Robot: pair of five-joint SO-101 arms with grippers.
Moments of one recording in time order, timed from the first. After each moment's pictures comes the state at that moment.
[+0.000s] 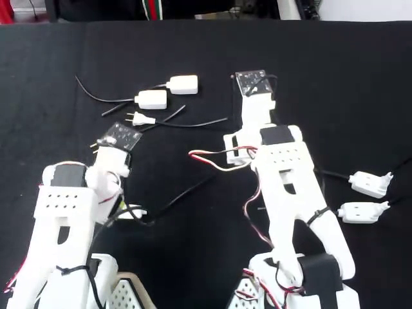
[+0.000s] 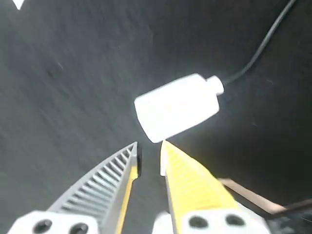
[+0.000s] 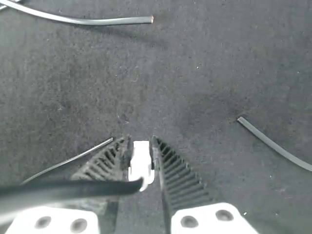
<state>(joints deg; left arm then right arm) -4.2 -43.3 53.4 83.3 -22.5 -9.1 -18.2 36.1 59.9 -0.4</state>
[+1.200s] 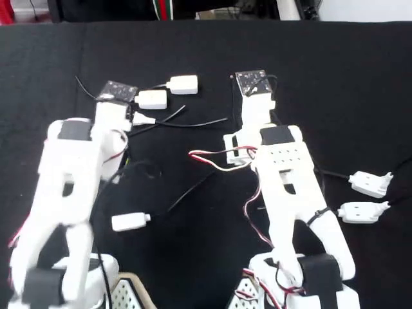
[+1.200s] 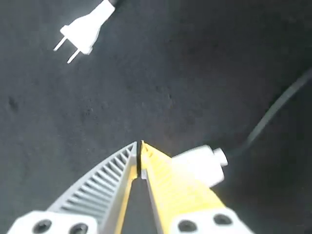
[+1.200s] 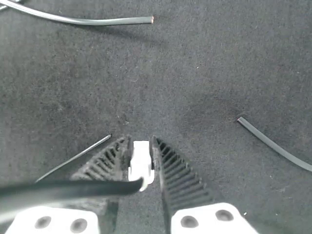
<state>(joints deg) -2.3 -27.8 28.4 86.1 -13.5 -9.1 -18.2 36.1 59.9 -0.4</state>
